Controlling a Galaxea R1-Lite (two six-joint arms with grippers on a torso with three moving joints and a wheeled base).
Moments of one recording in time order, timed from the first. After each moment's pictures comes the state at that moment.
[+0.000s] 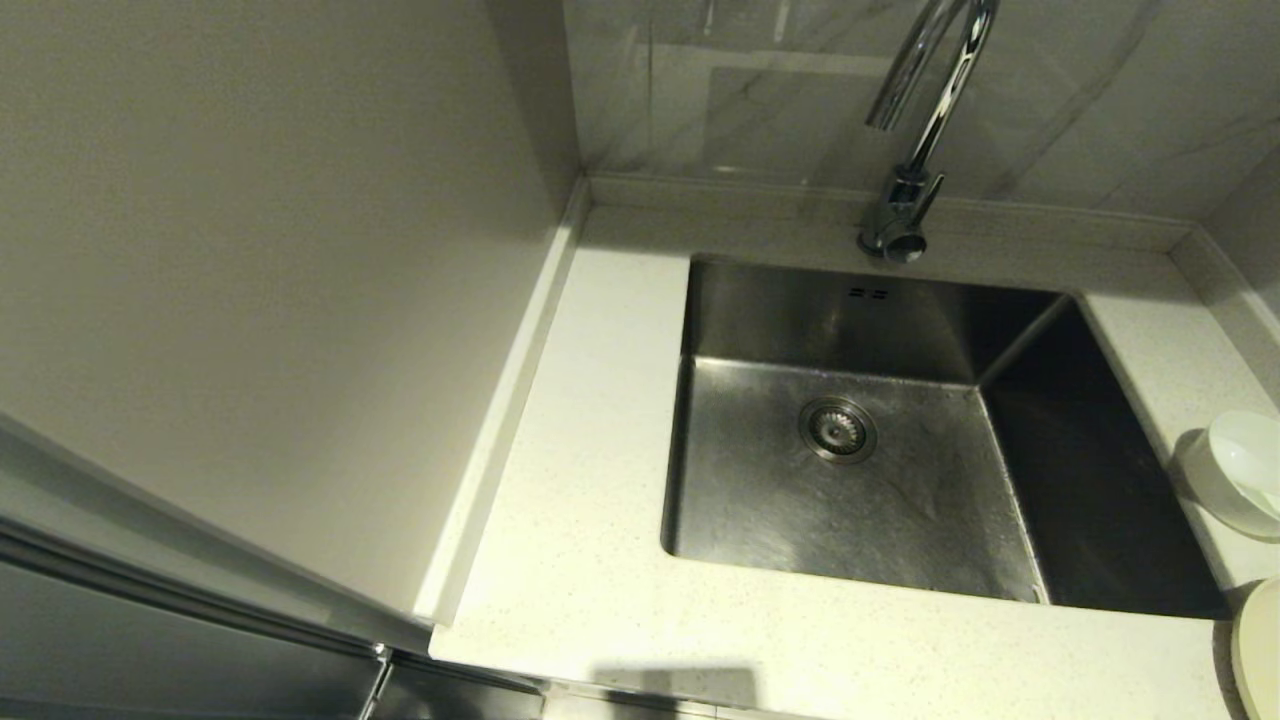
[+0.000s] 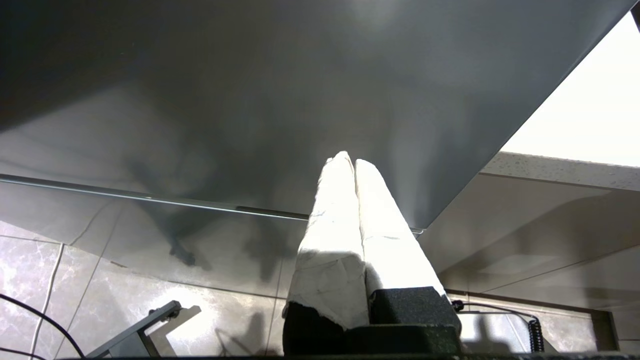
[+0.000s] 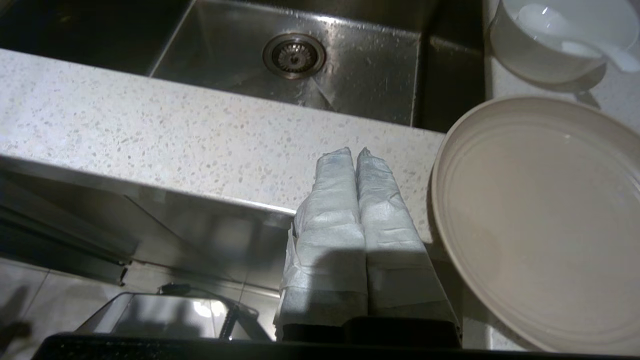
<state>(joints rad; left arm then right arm) 0.00 0.00 0.00 0.00 0.02 -0.02 0.00 0.00 0.00 -0.01 -0.01 -0.02</state>
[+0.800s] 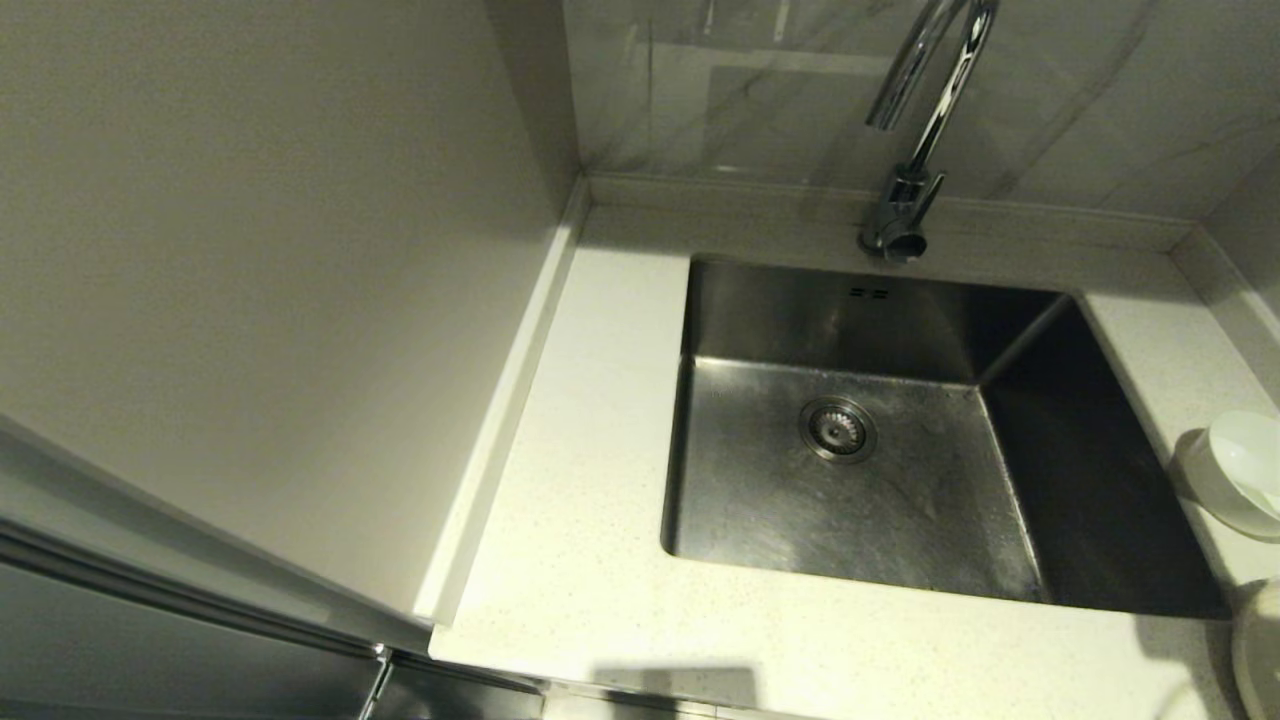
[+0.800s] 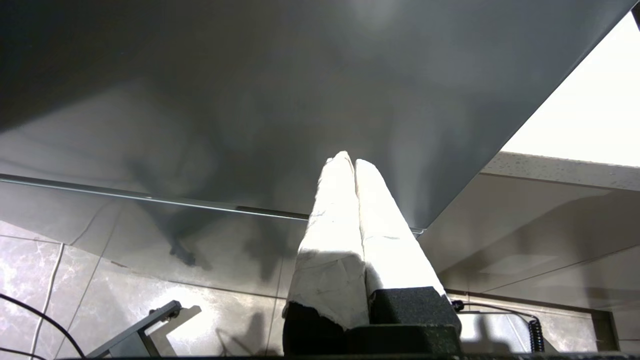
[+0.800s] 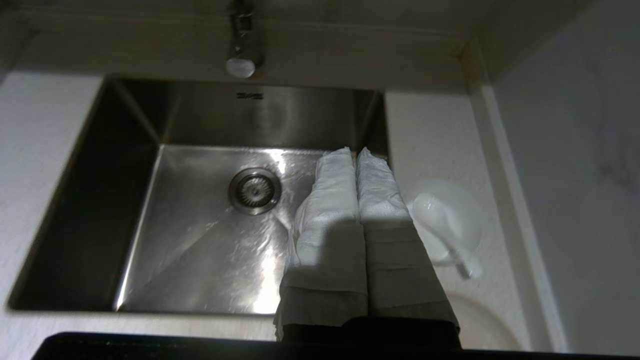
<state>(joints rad) 0.00 0.00 0.00 0.00 0.02 -0.02 0.00 0.76 -1.08 0.29 -0.18 0.05</state>
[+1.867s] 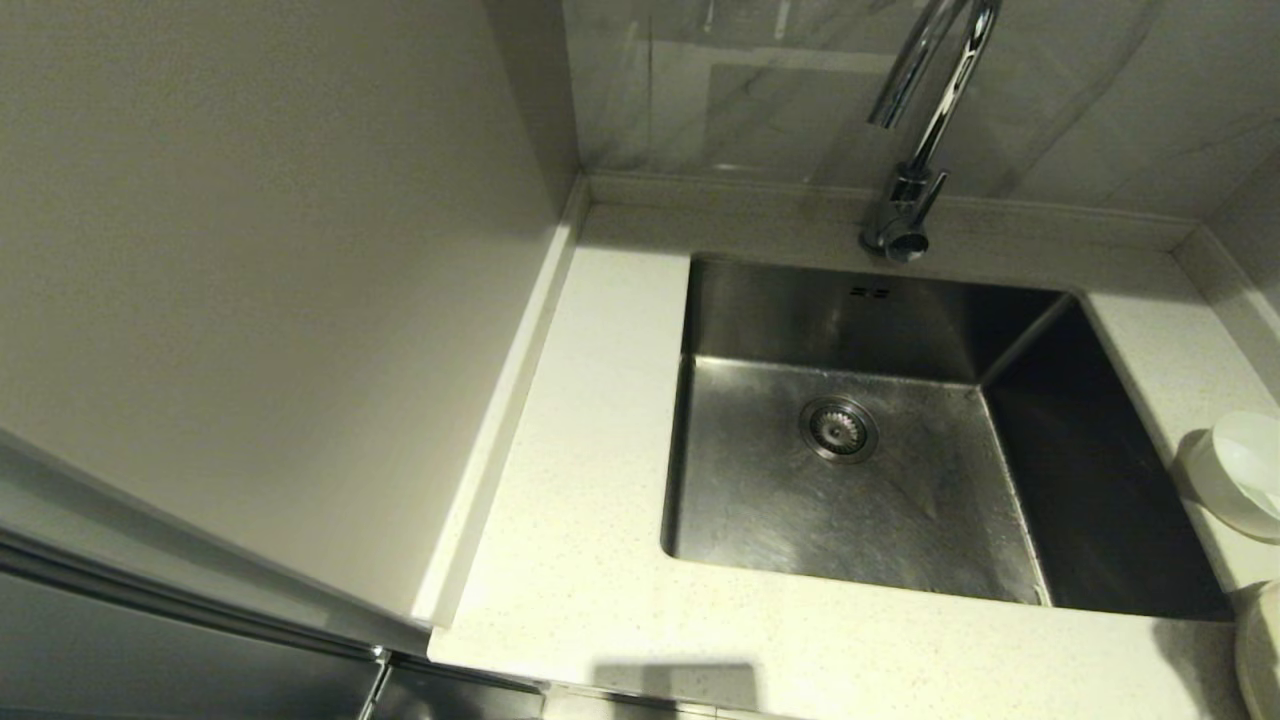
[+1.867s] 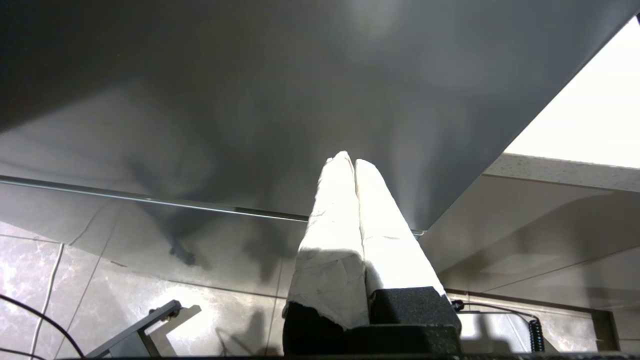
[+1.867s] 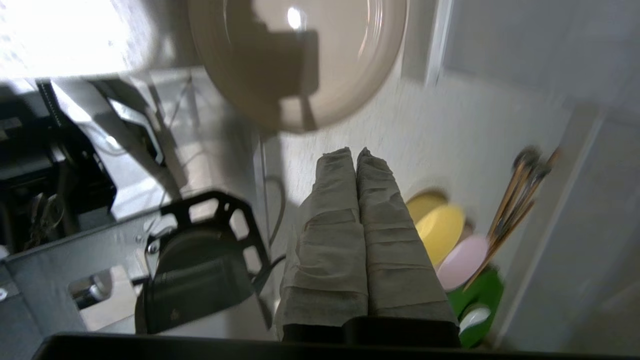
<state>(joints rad) 0.00 0.00 0.00 0.00 0.02 -0.02 -0.12 0.92 -1.18 1.24 -0.45 0.02</state>
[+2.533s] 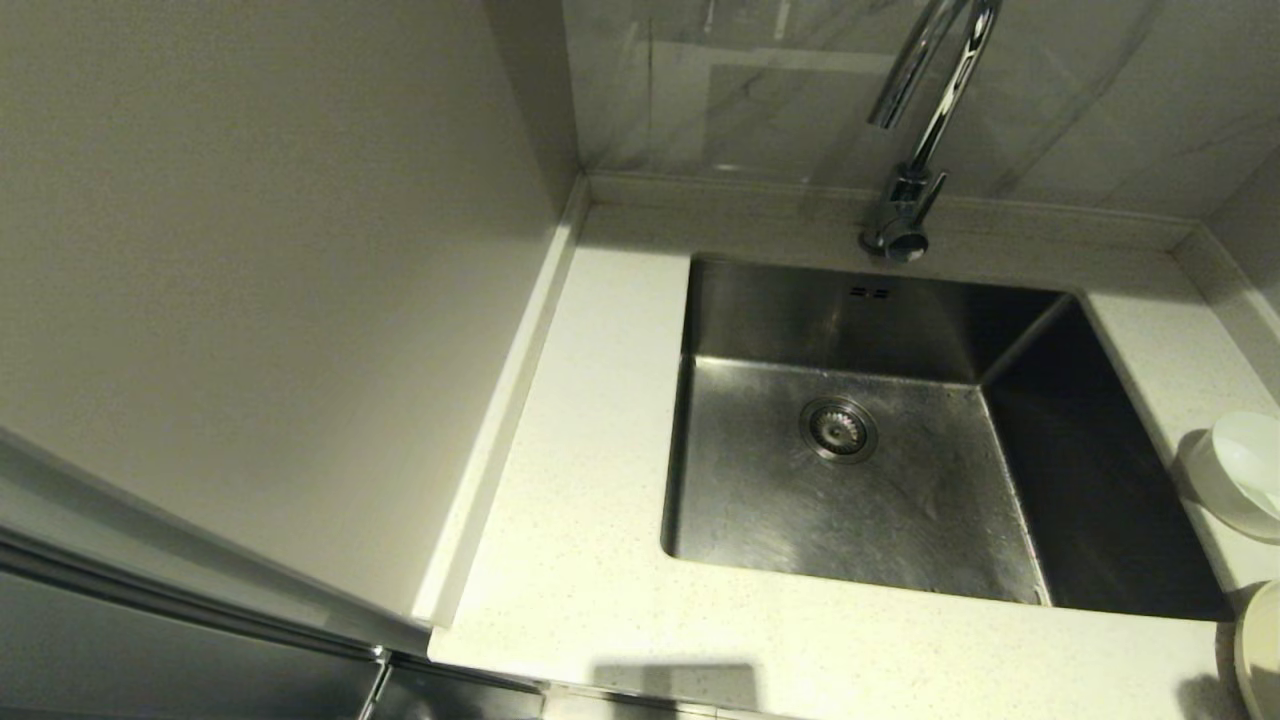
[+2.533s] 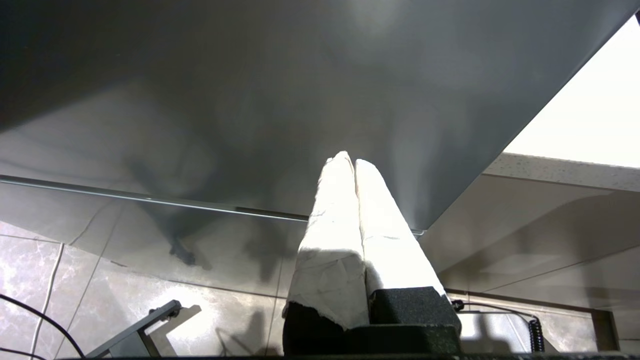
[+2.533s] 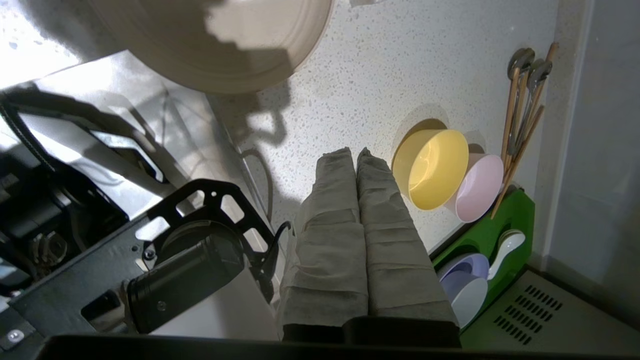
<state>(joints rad) 0.00 0.00 0.00 0.00 0.02 -0.02 -0.12 0.84 -1.15 1.37 -0.58 0.31</state>
